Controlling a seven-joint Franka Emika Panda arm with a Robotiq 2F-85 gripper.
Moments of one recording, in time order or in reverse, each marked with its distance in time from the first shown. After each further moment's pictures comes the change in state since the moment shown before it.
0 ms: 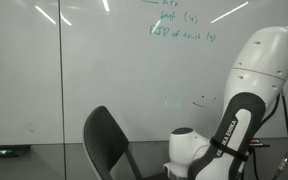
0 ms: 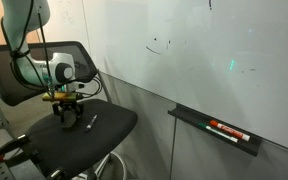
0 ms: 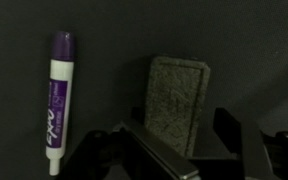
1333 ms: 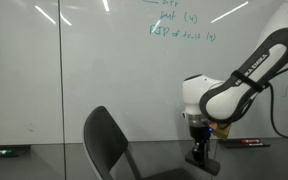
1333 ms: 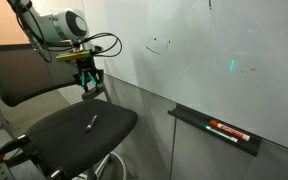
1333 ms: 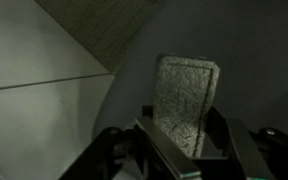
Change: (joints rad) arm -0.099 -0.434 -0.091 -0.065 -0.135 -0.386 0.114
